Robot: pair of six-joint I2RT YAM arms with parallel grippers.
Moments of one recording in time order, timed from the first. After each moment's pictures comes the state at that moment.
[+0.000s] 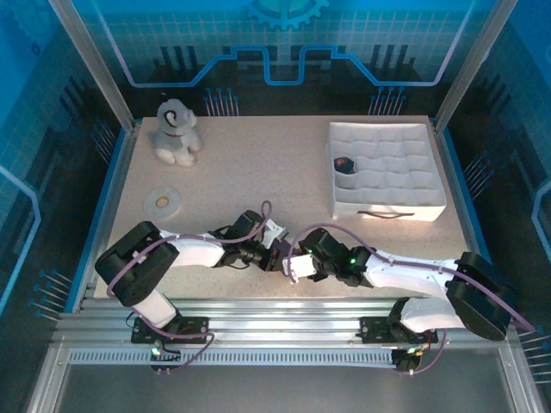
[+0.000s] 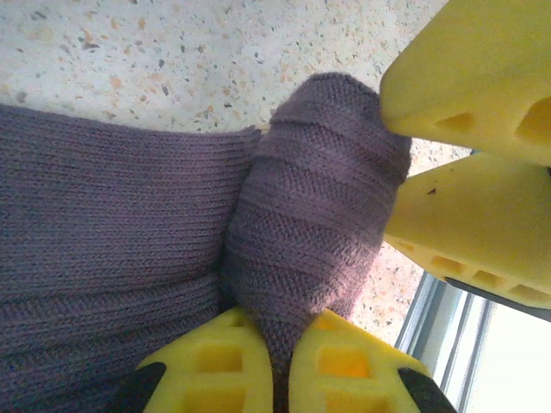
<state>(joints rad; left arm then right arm) -0.70 1.62 0.60 0.14 0.61 -0.39 0.96 1.28 0.55 -0.17 0.17 -1.01</state>
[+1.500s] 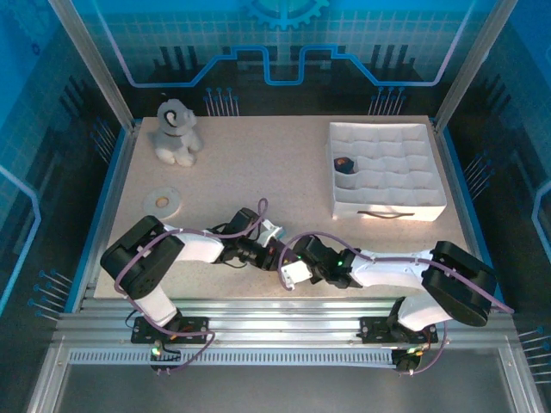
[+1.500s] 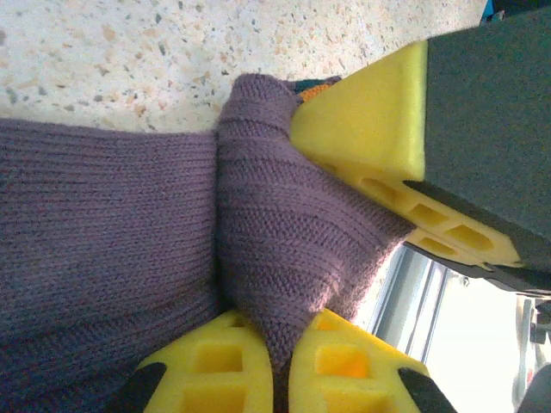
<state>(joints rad) -0.64 1.66 0.60 0.14 0.75 -0.41 1.02 1.42 0.57 -0.13 0.29 -1.11</state>
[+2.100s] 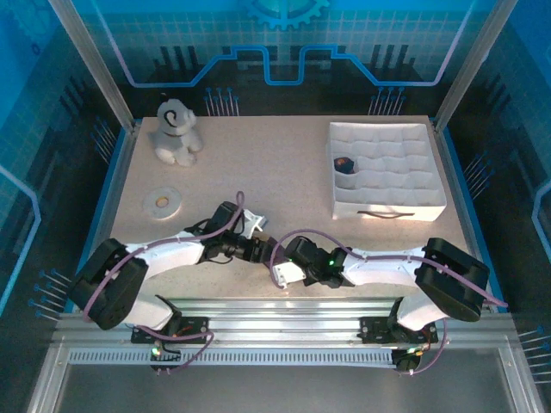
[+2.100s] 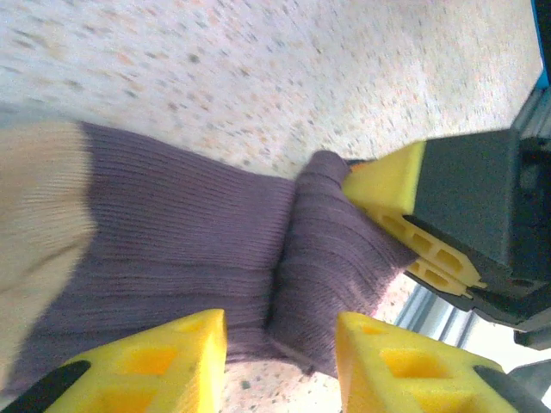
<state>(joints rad) -0.53 1.40 0.57 -0.08 0.59 -0.41 1.06 1.47 0.65 -0.23 0.31 -0.95</state>
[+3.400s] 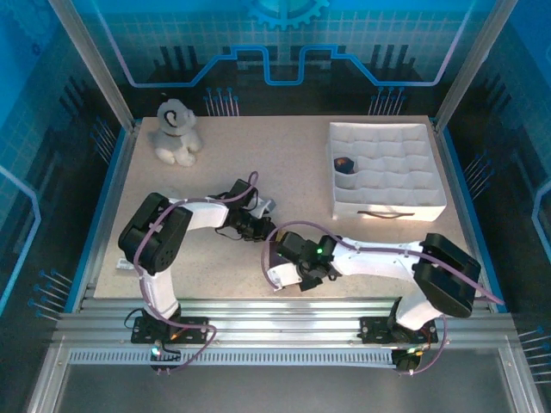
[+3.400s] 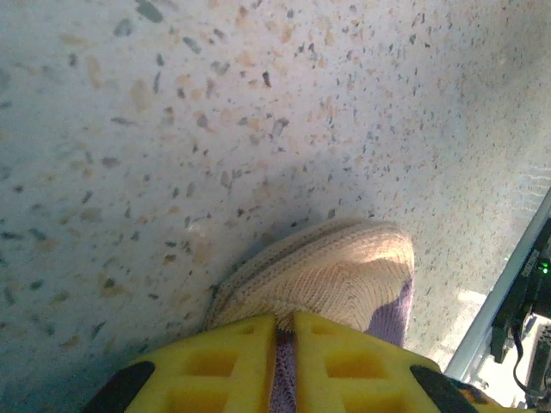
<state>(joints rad) -0.45 1.88 0.96 -0.25 0.70 -0.38 1.07 1.56 0.91 -0.65 0.03 -0.82</state>
